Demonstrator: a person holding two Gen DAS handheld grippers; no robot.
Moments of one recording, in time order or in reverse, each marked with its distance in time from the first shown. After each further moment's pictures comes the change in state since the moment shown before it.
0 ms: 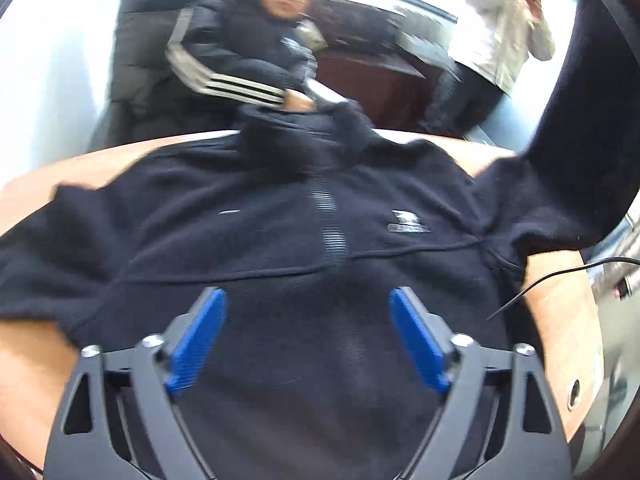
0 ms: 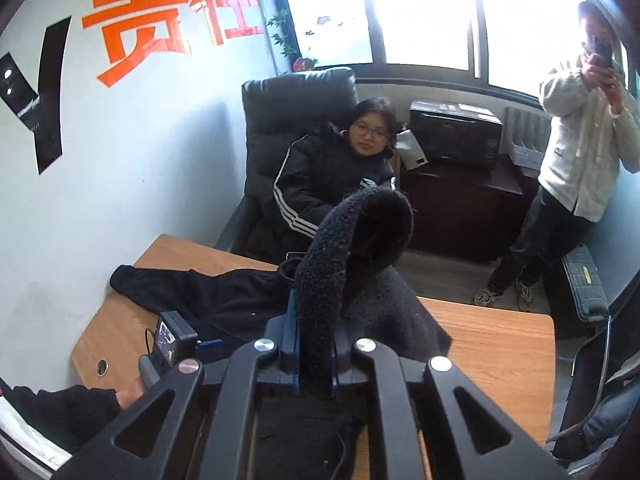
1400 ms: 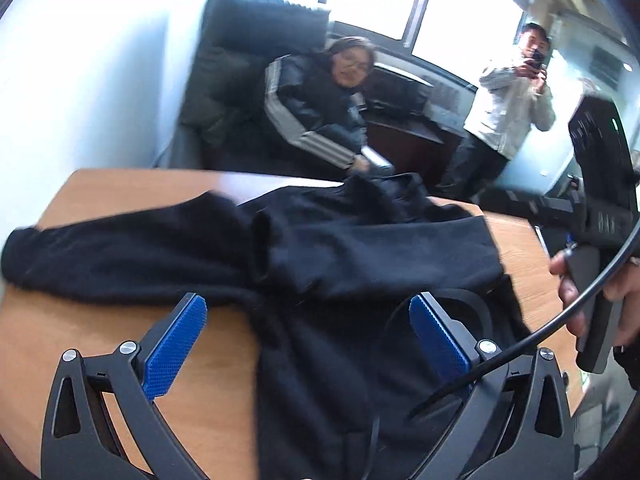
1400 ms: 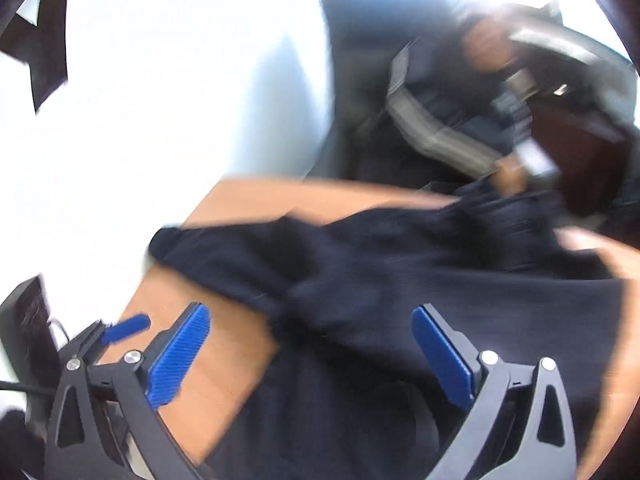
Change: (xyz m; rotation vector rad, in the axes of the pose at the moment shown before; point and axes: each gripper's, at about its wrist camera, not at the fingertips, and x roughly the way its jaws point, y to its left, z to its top) left arm -0.111 0.149 -0.021 -0.070 -0.182 -0.040; right arm 0.216 0.146 -0.091 0.051 0.099 0.158
